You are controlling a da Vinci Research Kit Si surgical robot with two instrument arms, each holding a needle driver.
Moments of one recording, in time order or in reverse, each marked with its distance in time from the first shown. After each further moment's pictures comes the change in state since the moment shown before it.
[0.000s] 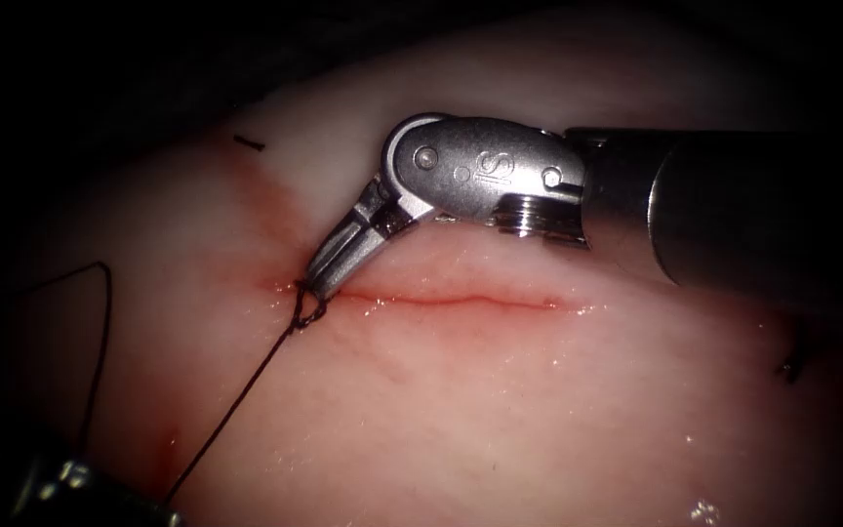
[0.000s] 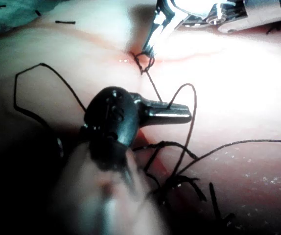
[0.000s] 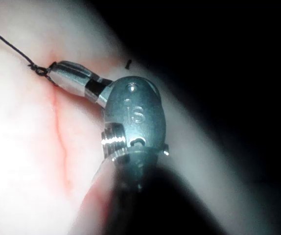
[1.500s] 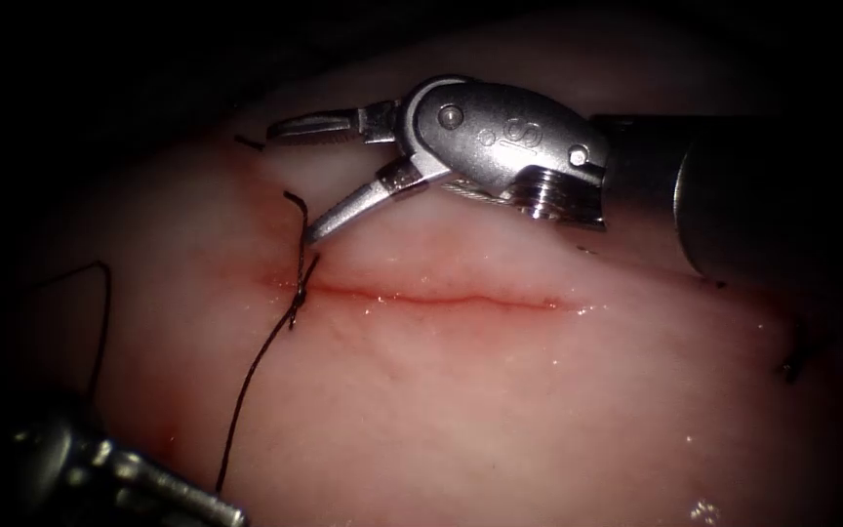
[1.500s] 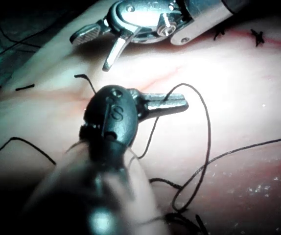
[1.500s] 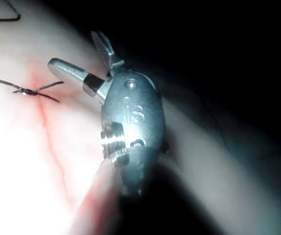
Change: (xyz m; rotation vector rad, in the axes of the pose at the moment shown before) right arm 0.003 0.000 -0.003 -0.546 0.201 0.055; left arm 0.006 -0.003 0.004 -0.036 -0.169 0.151
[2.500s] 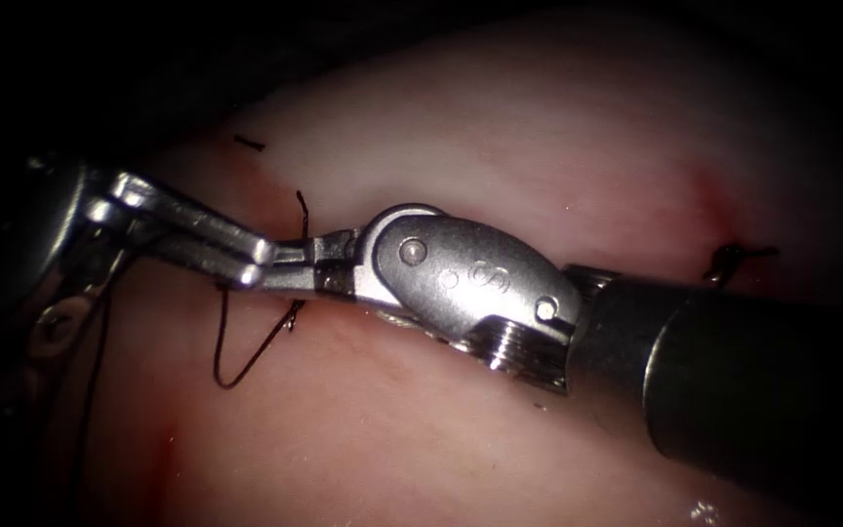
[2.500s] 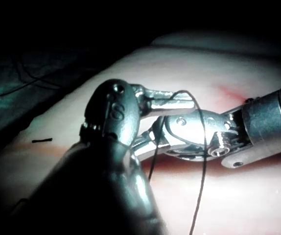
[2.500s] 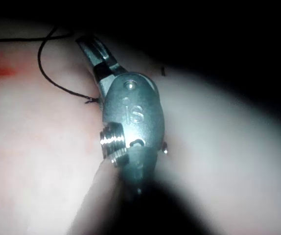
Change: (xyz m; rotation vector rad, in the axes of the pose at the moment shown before) right arm 0.000 -0.009 0.004 -0.129 0.010 0.076; left arm 0.004 -0.010 -0.001 -0.117 0.140 0.169
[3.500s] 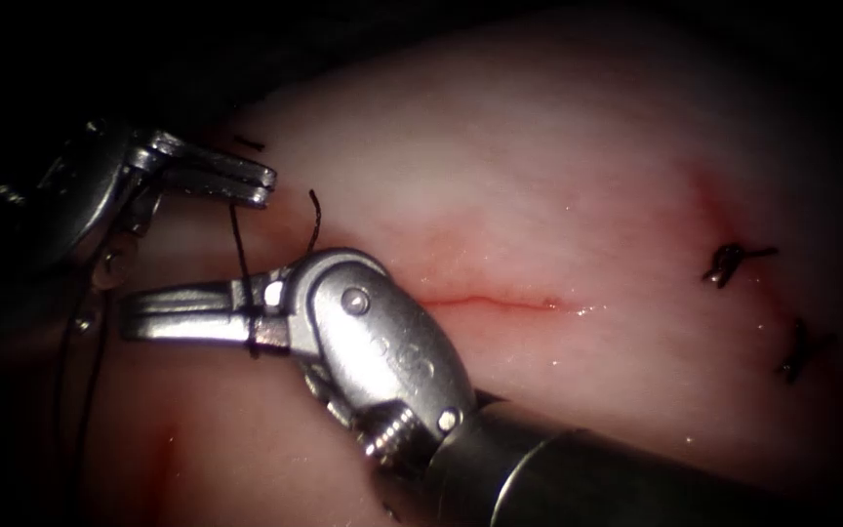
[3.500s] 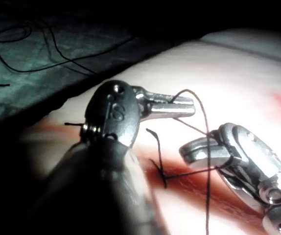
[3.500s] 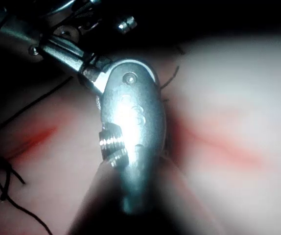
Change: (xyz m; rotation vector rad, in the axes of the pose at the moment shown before) right arm 0.001 -0.003 0.001 0.028 0.412 0.049; left arm -0.008 -0.002 -0.006 0.132 0.044 -0.066
